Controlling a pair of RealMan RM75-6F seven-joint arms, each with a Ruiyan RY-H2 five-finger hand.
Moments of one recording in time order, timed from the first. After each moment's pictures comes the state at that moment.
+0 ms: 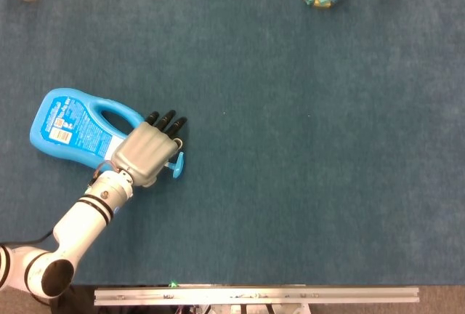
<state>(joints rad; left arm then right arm) -0.76 -1.45 0.15 -1.74 0.99 1.01 0.79 0.11 -0.79 0.15 -2.09 -1.30 1.42 0.06</state>
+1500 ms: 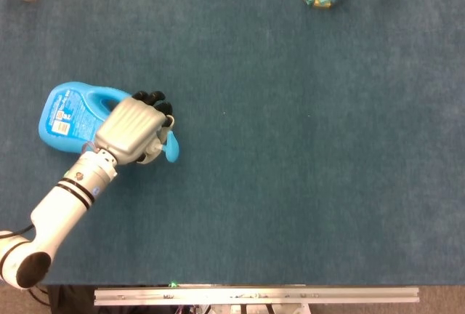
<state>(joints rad) -0.69 -1.32 0.04 -1.74 1.21 0.99 0.40 0.14 -0.79 0.17 -2.12 -1.30 1.40 0.05</state>
